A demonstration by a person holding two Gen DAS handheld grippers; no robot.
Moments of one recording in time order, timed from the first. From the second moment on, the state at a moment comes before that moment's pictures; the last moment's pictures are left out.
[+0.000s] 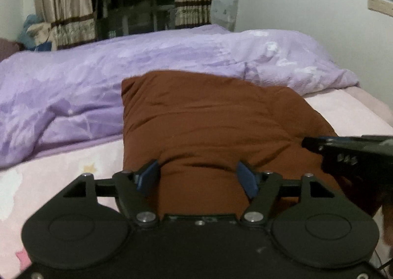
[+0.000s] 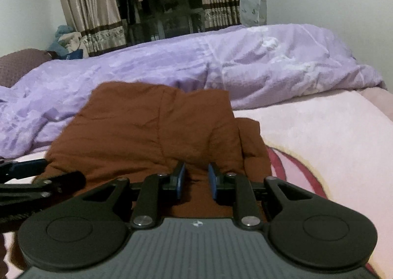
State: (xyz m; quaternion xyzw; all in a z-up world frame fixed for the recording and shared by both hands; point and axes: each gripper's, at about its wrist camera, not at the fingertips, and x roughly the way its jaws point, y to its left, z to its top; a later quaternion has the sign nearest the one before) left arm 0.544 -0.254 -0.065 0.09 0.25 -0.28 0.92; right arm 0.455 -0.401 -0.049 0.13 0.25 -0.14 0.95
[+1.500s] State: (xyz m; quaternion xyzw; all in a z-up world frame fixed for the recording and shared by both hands) left arm 0.474 -0.192 -0.070 0.05 0.27 -0.32 0.91; right arm 0.361 -0.406 -0.050 0.18 0.23 -0.07 0.95
